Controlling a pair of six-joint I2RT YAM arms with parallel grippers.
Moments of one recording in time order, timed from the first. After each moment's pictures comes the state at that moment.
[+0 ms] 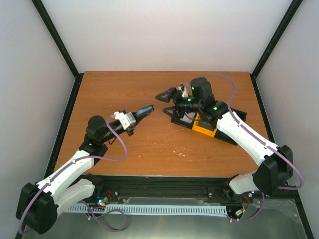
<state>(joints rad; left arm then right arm) -0.45 0.91 0.50 0.48 0.55 0.20 0.58 1.38 1.22 -0.28 -0.61 1.27</state>
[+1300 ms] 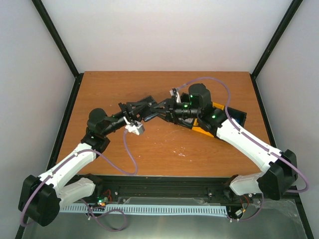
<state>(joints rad) -0.46 1.01 0.62 0.52 0.60 1.22 0.69 1.34 1.18 -0.12 -0.72 1.36</state>
